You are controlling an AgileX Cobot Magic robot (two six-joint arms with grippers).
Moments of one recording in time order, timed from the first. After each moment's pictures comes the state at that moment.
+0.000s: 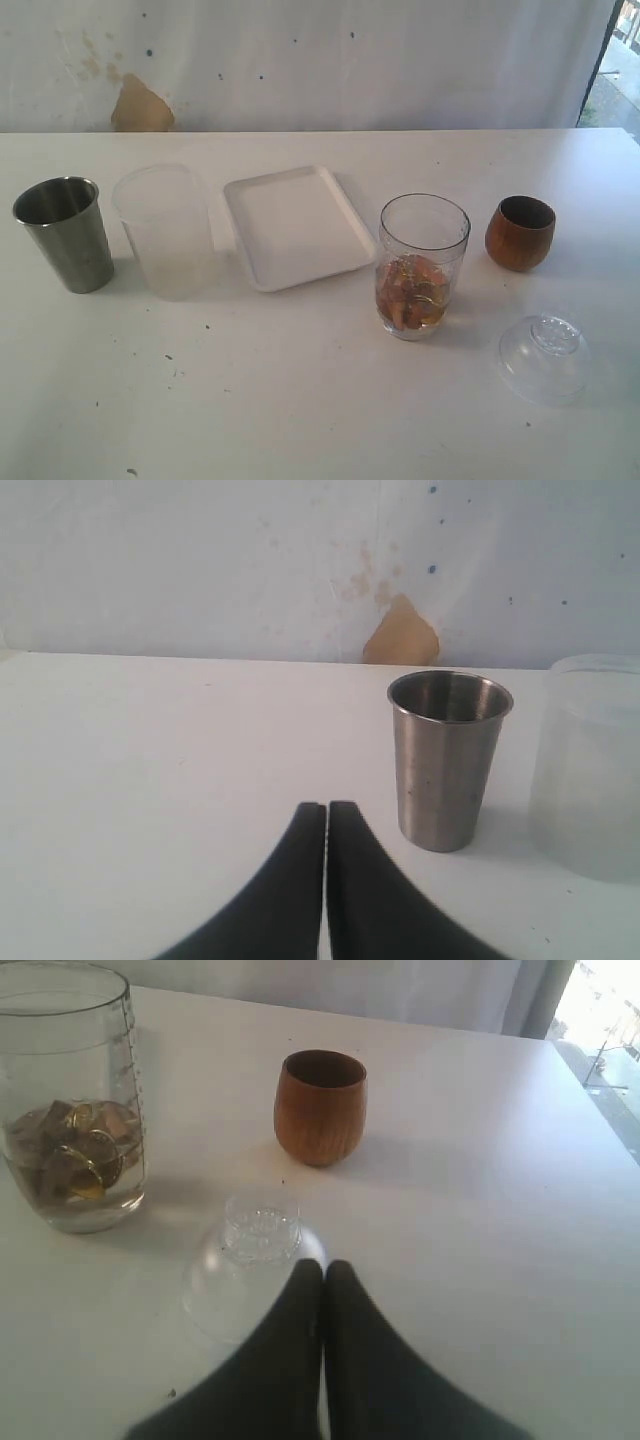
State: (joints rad) left arm 0.08 0.00 -0.01 0.09 0.22 -0.09; right arm -0.03 0.07 -0.01 -0.03 0.31 -0.05
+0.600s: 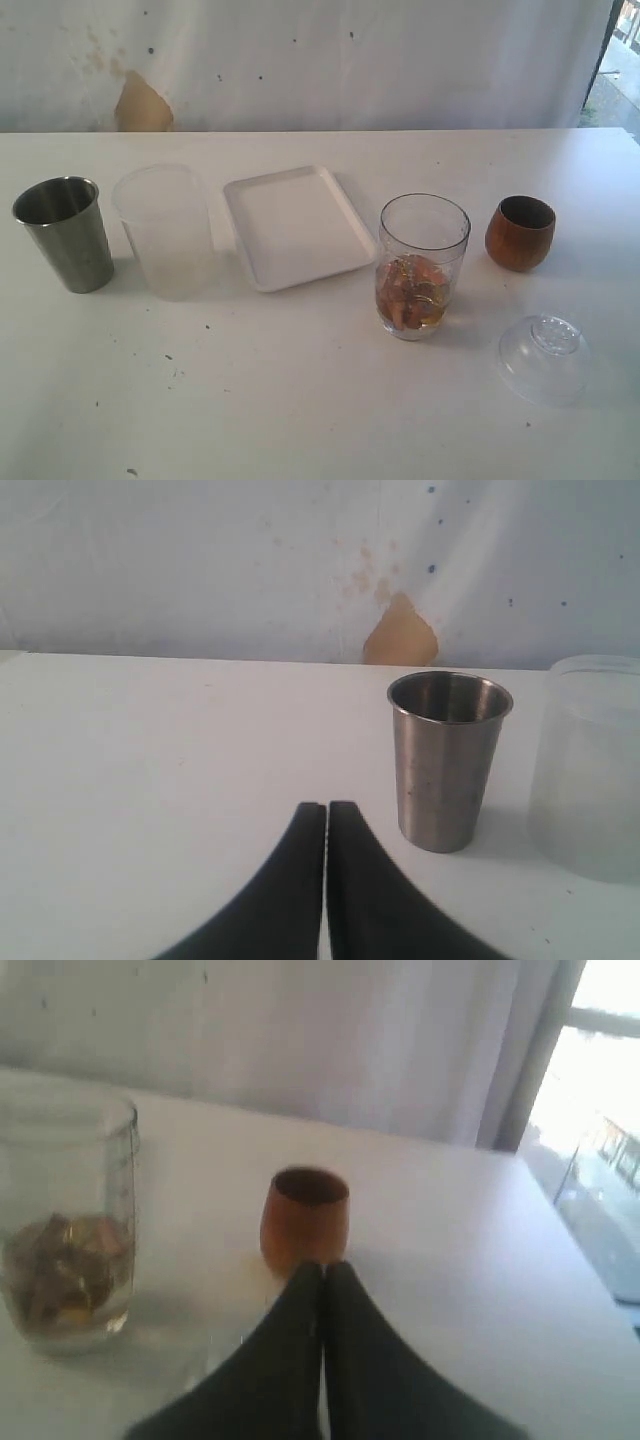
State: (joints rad) left arm 0.08 0.00 -0.01 0.09 0.22 -0.09; right arm -0.03 0.07 0.00 -0.08 0.13 -0.05
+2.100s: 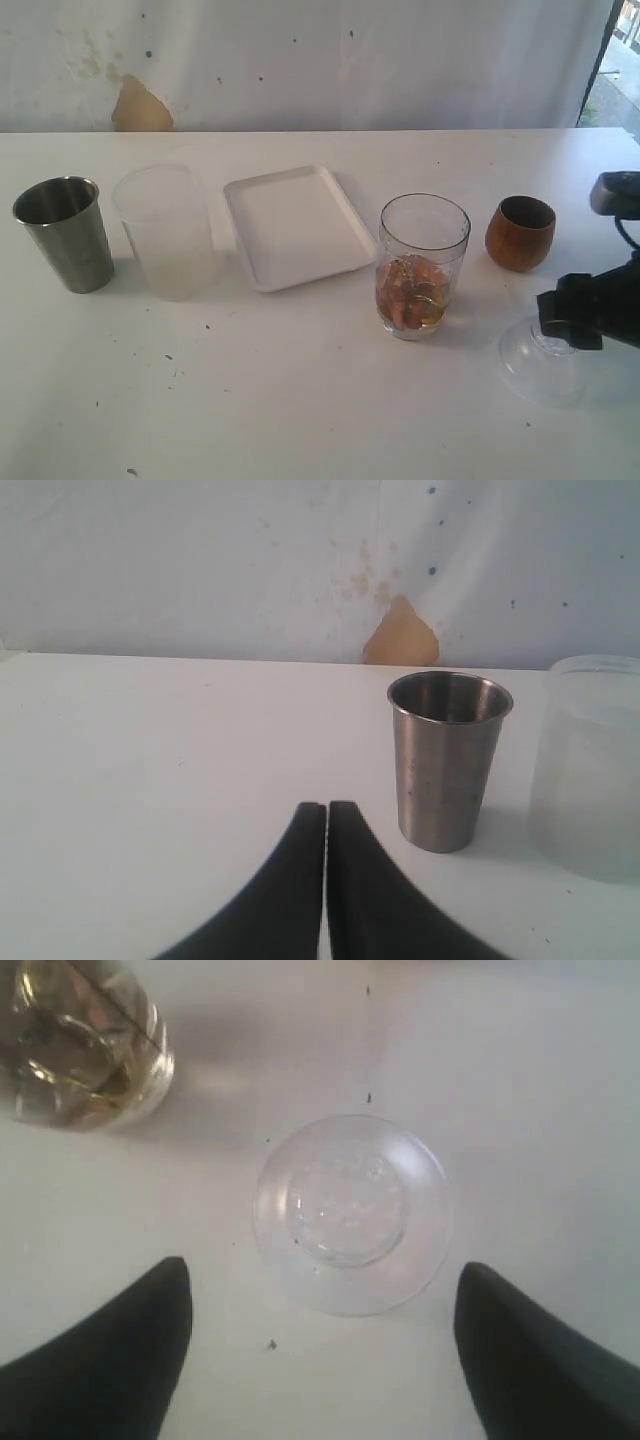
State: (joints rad) left arm 0.08 0.00 -0.01 0.09 0.22 -0.09; right arm -0.03 1.20 -0.61 0.22 0.54 -0.13
